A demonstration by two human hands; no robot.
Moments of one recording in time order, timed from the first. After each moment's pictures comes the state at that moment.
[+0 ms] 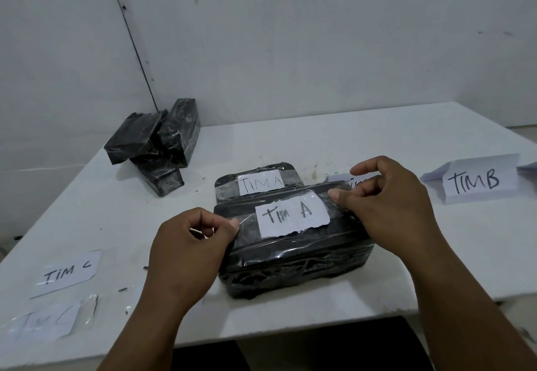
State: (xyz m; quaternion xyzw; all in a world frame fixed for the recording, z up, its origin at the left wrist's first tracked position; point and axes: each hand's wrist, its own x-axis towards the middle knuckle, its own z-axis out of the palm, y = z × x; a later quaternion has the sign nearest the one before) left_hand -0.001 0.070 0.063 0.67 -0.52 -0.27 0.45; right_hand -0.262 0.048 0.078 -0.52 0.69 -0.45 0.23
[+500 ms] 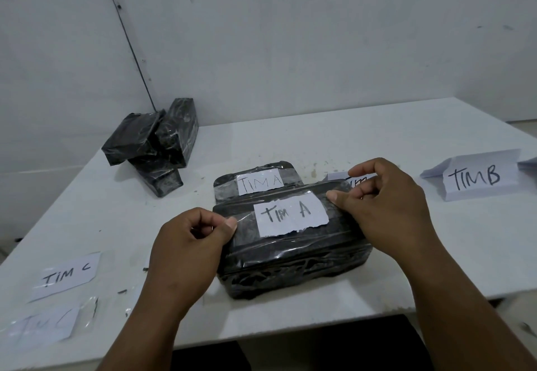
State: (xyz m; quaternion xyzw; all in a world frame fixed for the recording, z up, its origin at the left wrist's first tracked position) left_hand -0.001 0.065 0.062 0.66 -0.52 -0.31 0.44; right_hand -0.262 0.046 0.069 -0.52 0.70 -0.44 0.21
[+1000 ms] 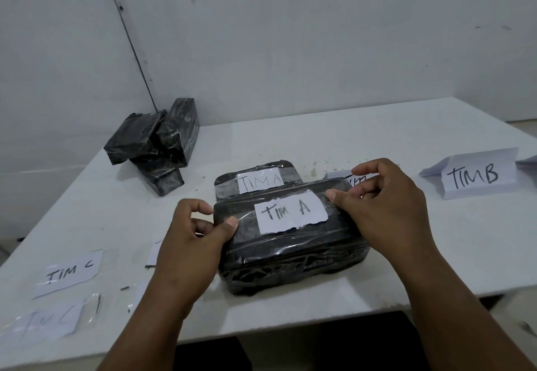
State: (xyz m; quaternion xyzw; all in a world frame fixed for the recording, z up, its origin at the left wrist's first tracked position) left_hand -0.003 0.069 0.066 0.66 -0.48 -0.38 0.44; right_hand -0.257 0.055 0.069 -0.50 0.70 -0.47 0.20
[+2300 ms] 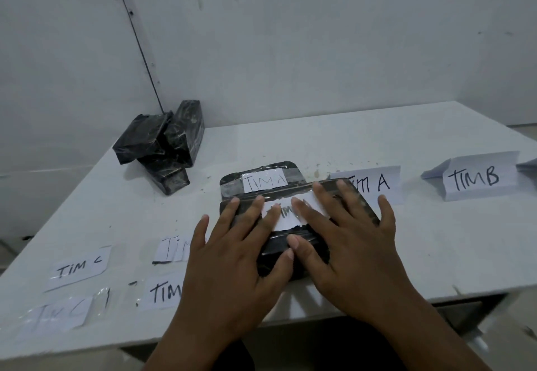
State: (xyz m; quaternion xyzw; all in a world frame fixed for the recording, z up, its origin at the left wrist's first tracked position) left_hand -0.027 0.101 0.055 0.60 -0.78 -0.03 0.15; right_hand -0.215 0.098 0.051 -0.74 0.65 -0.17 0.01
